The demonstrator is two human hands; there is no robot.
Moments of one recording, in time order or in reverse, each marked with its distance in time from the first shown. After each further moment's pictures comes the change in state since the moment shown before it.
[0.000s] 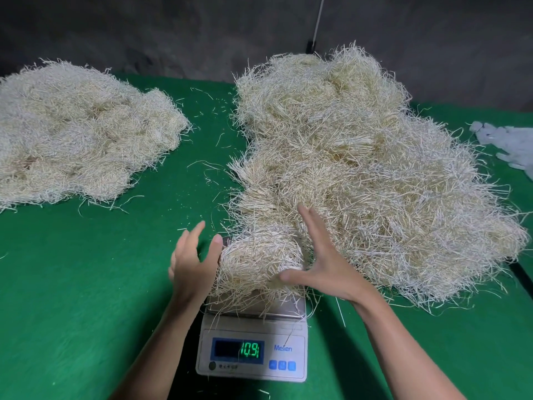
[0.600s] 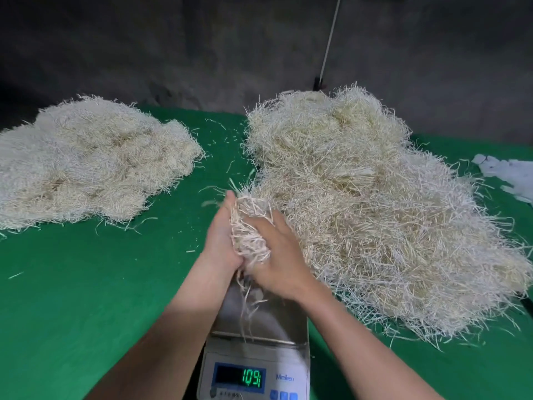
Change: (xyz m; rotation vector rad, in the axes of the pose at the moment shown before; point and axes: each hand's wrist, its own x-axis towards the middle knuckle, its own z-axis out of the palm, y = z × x) left_hand 0.035 0.101 -0.004 -1.202 -0.377 -0.431; right_hand 0.034 -0.072 0.032 -0.088 0.171 -0.266
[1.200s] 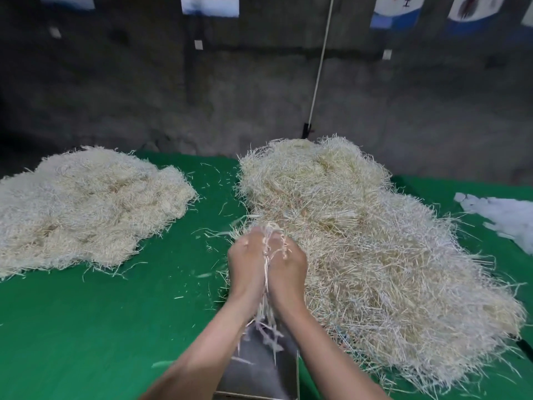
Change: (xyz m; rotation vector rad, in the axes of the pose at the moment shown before) left_hand 0.007 -0.023 0.064 0.493 0.217 0.521; right_hand 0.034 -0.015 -0.027 0.540 0.563 0.281
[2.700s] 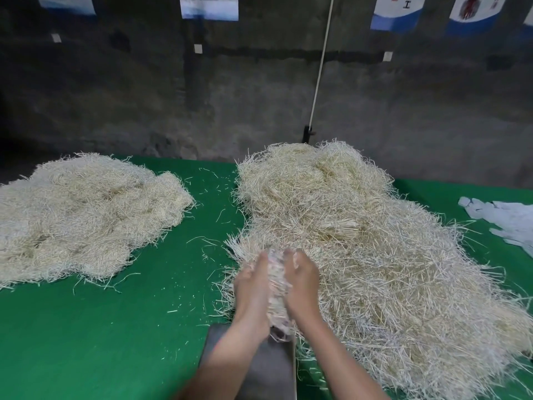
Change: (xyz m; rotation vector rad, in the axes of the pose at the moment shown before) left_hand 0.009 -0.026 0.015 -0.234 -0.051 -0.434; right_hand 0.032 0.029 -0.021 -0.235 0.024 -0.129
